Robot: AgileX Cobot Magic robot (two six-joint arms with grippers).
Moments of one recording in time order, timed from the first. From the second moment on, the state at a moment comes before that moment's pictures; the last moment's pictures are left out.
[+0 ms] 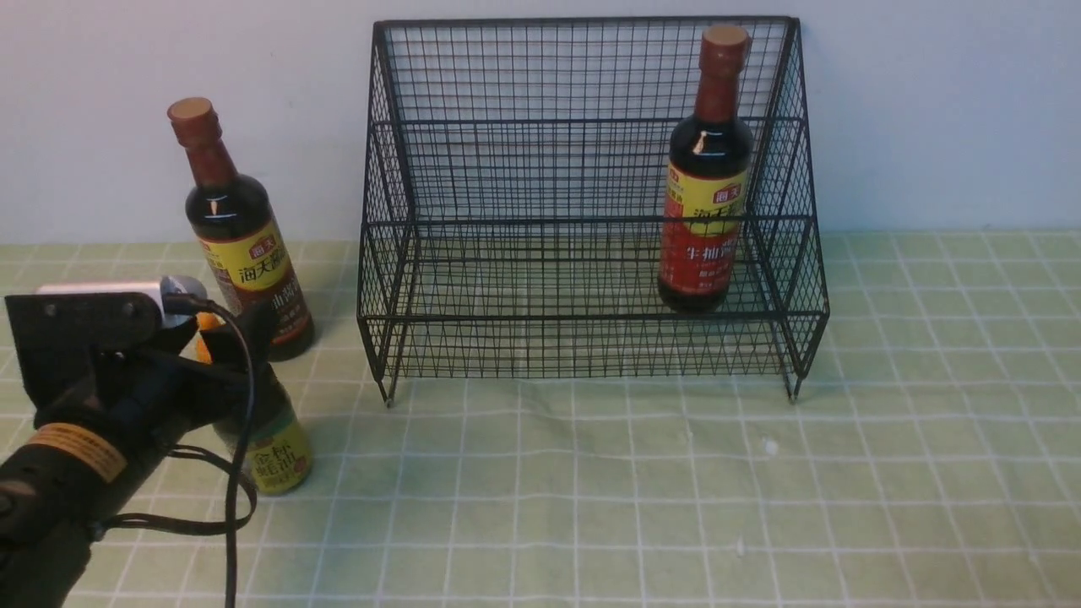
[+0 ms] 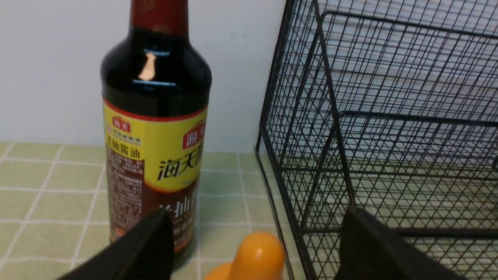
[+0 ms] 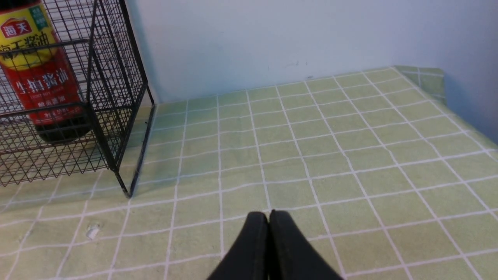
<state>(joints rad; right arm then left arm) -0.08 -0.01 0.02 -0.12 0.36 0.28 -0.04 1.54 -0.34 0.21 -0.97 -0.34</state>
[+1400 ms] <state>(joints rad) -0.08 -0.01 0.02 -0.12 0.36 0.27 -0.23 1.50 -0.96 0.89 -0.58 -0.87</state>
